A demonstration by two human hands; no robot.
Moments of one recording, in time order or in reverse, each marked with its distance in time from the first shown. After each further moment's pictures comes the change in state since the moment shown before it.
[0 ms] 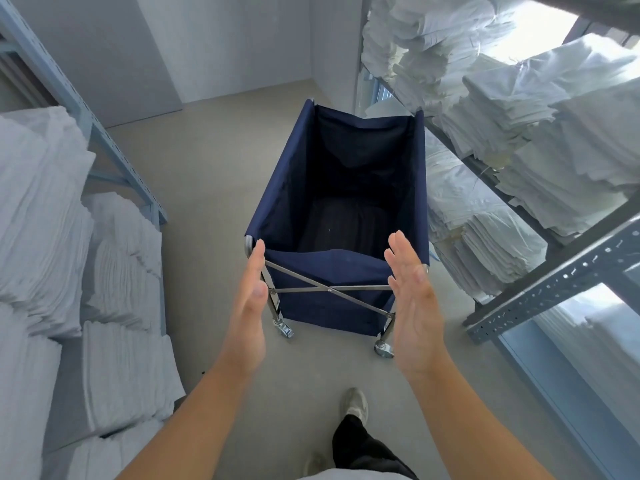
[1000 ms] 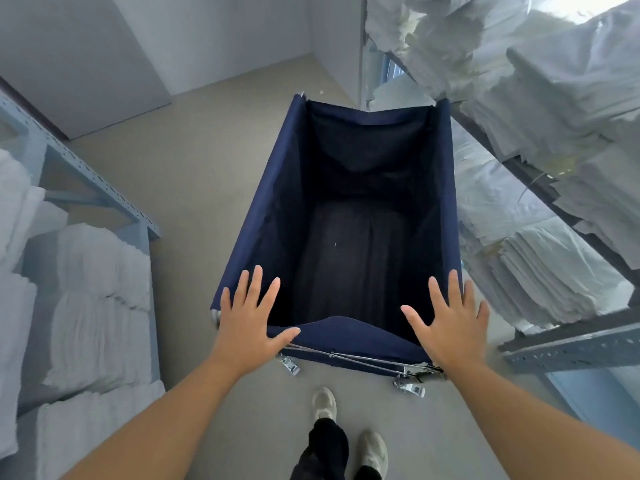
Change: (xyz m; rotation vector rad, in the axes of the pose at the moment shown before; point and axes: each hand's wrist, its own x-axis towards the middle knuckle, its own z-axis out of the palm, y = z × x) left_hand 0.254 -0.170 -0.018 1.448 -0.281 0.008; right_hand 0.265 0.196 -0.145 -1.610 0.013 0.241
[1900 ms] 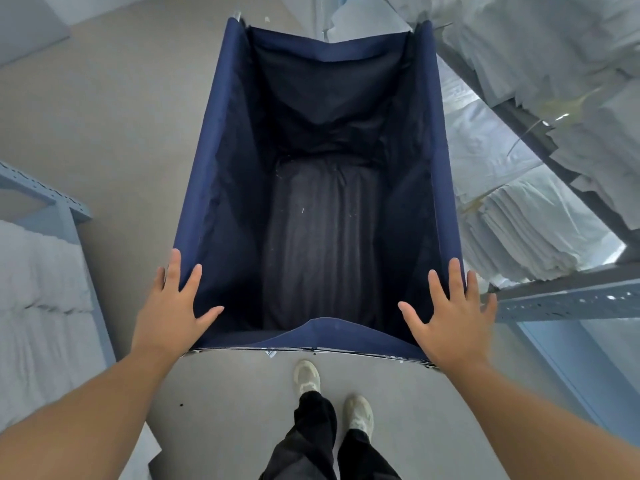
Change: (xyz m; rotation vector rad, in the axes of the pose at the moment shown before) left_hand 0.090 -0.092 0.052 0.154 -0.140 -0.135; right_hand 0.029 0.005 0.033 -0.179 -0.075 0.107
